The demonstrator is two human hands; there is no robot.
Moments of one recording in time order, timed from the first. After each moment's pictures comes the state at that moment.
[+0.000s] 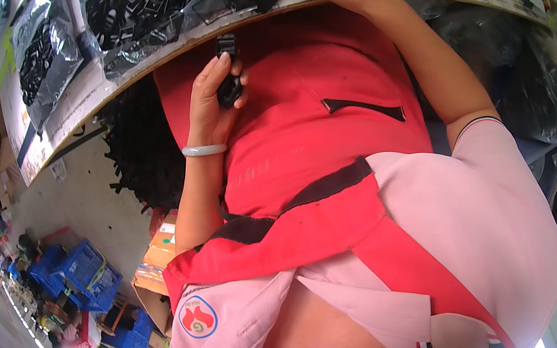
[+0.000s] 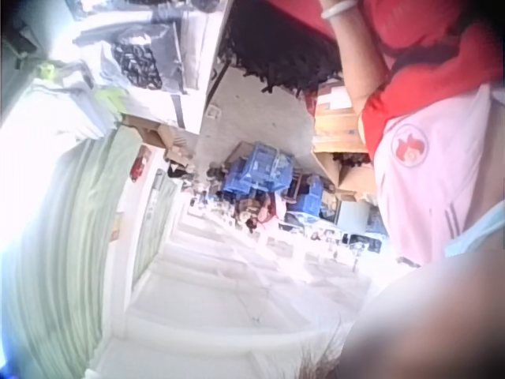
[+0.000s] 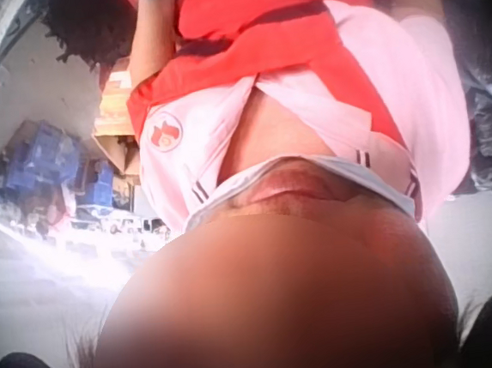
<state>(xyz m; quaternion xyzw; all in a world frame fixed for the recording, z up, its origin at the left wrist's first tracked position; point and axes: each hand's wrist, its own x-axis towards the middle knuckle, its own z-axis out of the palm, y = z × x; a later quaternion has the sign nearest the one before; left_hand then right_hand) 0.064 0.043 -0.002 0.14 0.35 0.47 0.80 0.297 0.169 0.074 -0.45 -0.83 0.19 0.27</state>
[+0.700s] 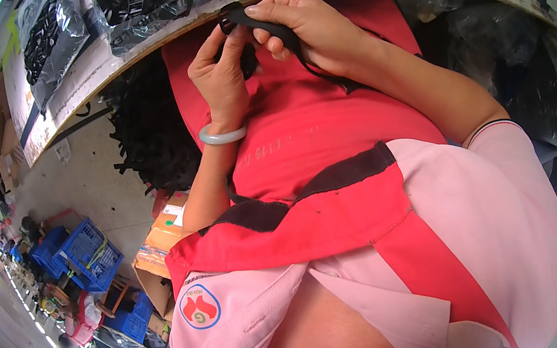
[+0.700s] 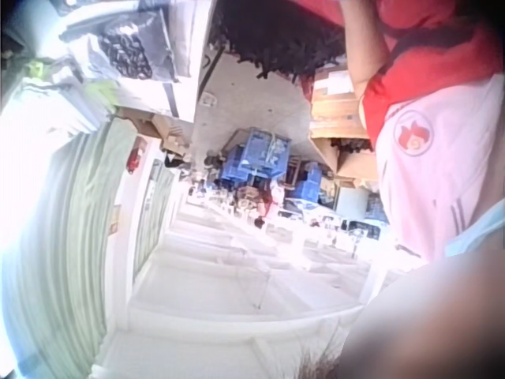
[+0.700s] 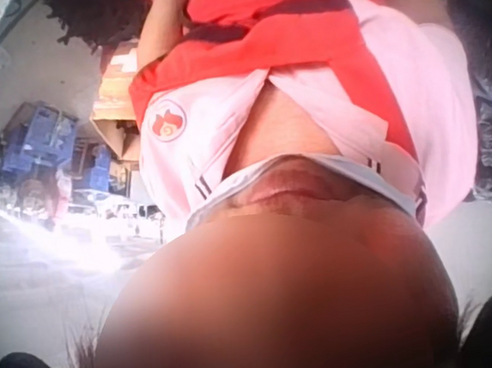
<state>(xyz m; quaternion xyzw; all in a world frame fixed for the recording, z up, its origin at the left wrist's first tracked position) 0.091 0.033 0.018 0.31 0.50 0.61 0.53 0.247 0.084 0.055 -0.32 -0.26 0.86 0.30</state>
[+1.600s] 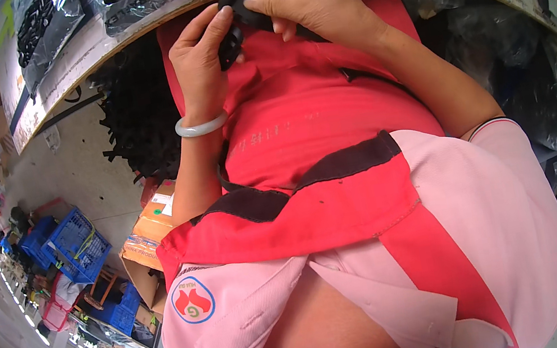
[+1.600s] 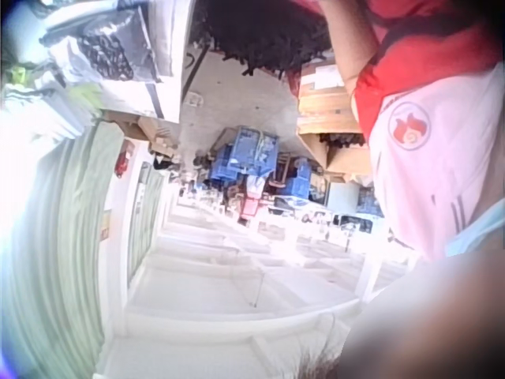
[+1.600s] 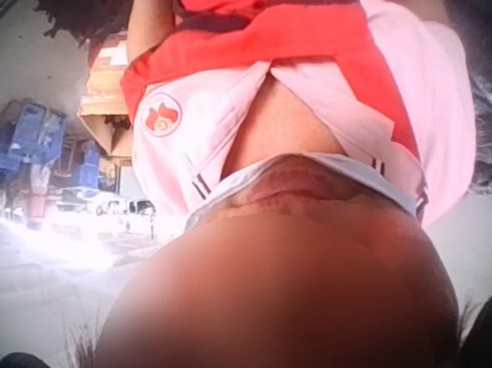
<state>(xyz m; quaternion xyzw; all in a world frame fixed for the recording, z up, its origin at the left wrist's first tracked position) 0.069 0.032 0.039 0.27 0.50 0.57 0.60 0.241 0.084 0.075 -0.42 -0.57 0.64 0.31</state>
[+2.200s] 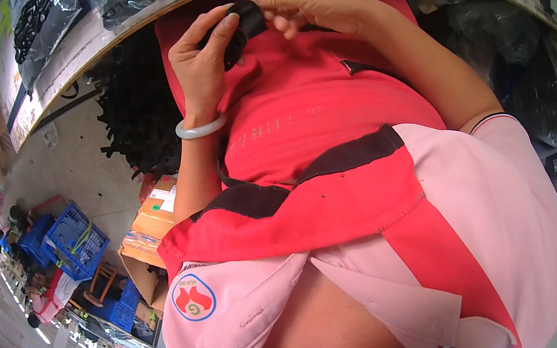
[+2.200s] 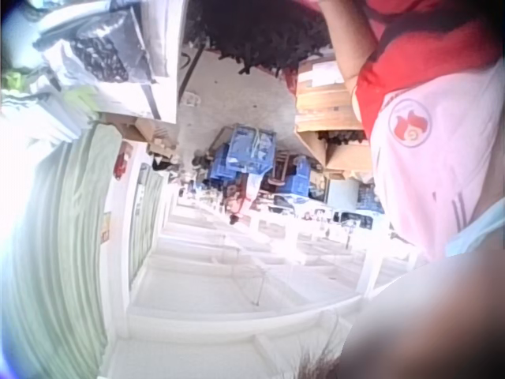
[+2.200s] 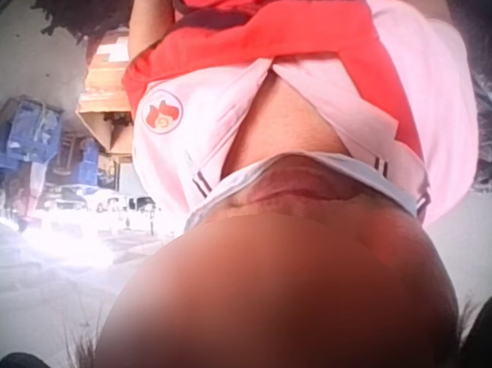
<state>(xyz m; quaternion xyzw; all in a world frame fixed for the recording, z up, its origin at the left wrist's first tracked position) 0.061 0.022 0.024 0.40 0.49 0.58 0.52 0.247 0.098 0.041 -0.38 -0.42 0.81 0.16</state>
